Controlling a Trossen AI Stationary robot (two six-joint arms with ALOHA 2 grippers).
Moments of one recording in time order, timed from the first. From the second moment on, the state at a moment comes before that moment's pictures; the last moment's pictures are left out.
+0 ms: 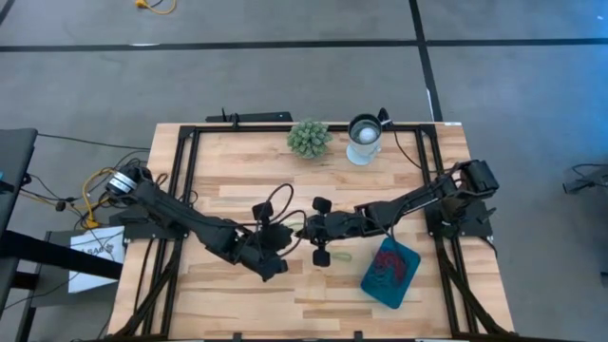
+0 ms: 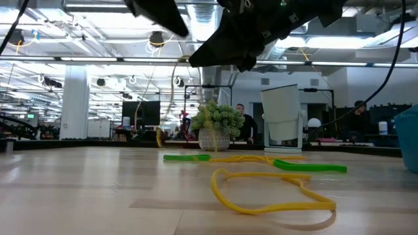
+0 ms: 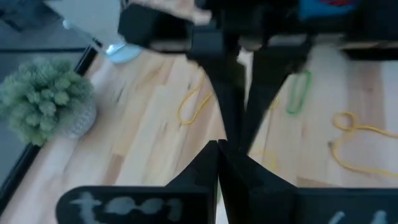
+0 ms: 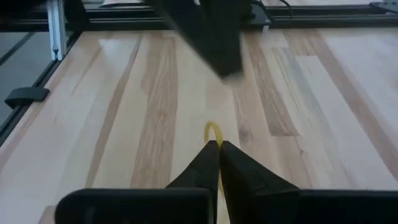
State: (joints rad) left arm -0.48 1.64 1.30 -0.63 -0.73 -0.42; right arm 0.26 1.75 1.02 0.20 0.18 0.10
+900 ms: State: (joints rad) left arm -0.52 1.55 1.32 -1.06 -1.00 -0.67; right arm 0.90 1.14 1.02 -0.95 0.65 1.14
